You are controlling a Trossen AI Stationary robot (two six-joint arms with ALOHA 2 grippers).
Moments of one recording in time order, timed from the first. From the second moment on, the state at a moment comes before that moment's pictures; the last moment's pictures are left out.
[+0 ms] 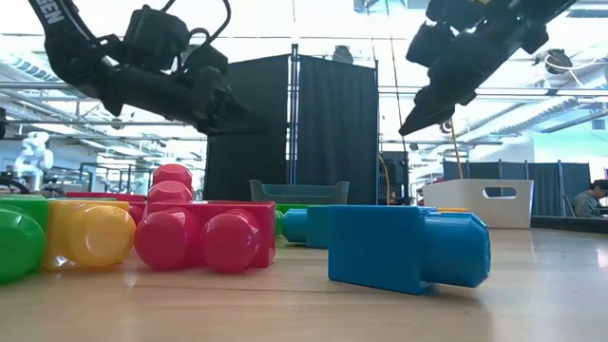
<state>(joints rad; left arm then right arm) 0.17 1.40 0.39 0.81 0.01 0.03 -0.12 1.16 0.71 -0.28 -0.07 0.06</state>
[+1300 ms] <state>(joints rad) -0.01 1.40 0.39 0.80 -0.19 -0.01 0.37 1.63 0.76 -0.03 0.08 0.40</state>
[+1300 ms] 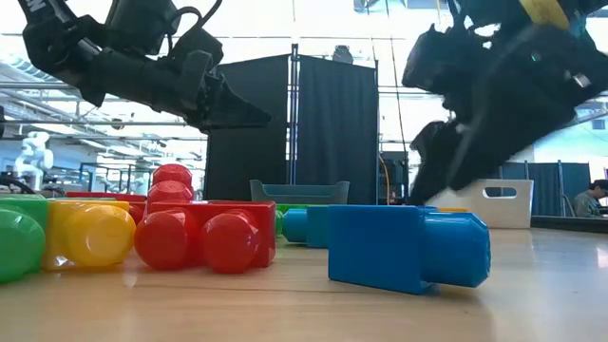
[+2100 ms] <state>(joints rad) -0.01 1.40 0.39 0.80 -0.20 0.01 0.39 1.72 0.84 -0.14 0.05 0.47</state>
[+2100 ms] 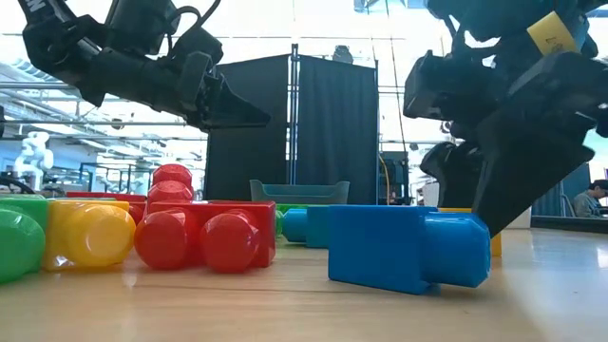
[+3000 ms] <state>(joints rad) -0.01 1.40 0.39 0.80 -0.26 0.01 0.20 1.31 0.84 -0.73 0.32 0.44</state>
